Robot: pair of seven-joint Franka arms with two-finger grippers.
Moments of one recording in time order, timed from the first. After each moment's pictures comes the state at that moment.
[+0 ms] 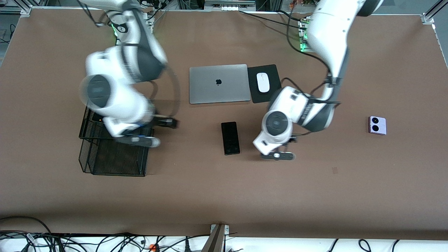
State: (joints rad) left arm -0.48 0.73 0.07 -1.39 0.09 1.88 -0.36; right arm 0.81 0.58 -0.46 -1.30 0.37 1.80 0.48
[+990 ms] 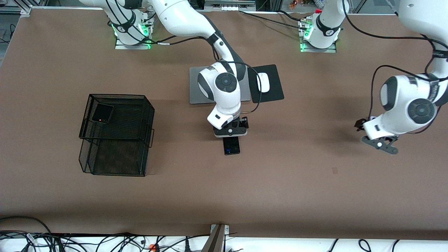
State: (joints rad) left arm 0.09 0.38 0.08 -1.95 0.19 2.25 0.52; right arm 1.08 1.00 -0.44 -1.17 0.34 2.29 0.57
